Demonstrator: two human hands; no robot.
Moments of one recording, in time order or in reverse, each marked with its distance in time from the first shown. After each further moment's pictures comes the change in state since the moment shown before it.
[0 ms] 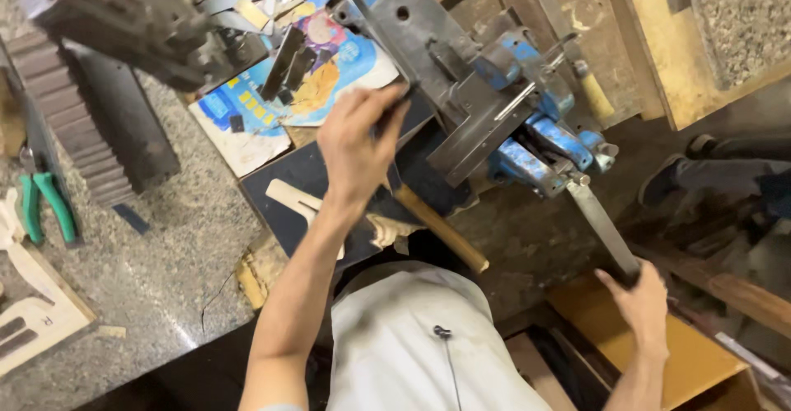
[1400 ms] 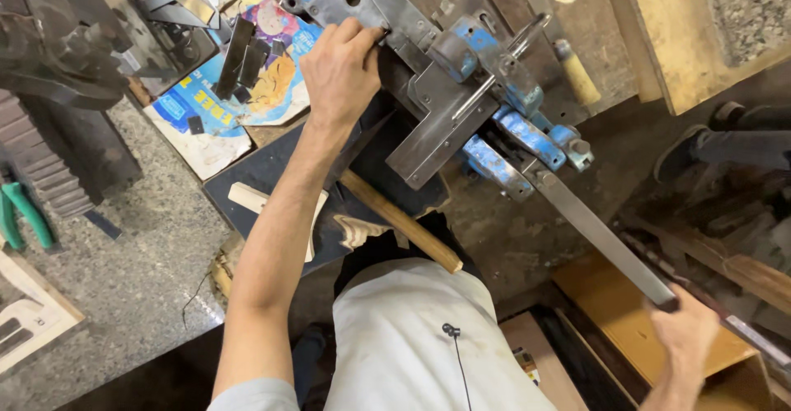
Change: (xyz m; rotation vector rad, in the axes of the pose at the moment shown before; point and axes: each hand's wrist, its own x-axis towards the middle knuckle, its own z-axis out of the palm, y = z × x) left_hand 0.044 -0.082 0.100 0.426 -0.133 0.215; right_hand -0.018 0.142 0.007 -0.064 -0.174 0.324
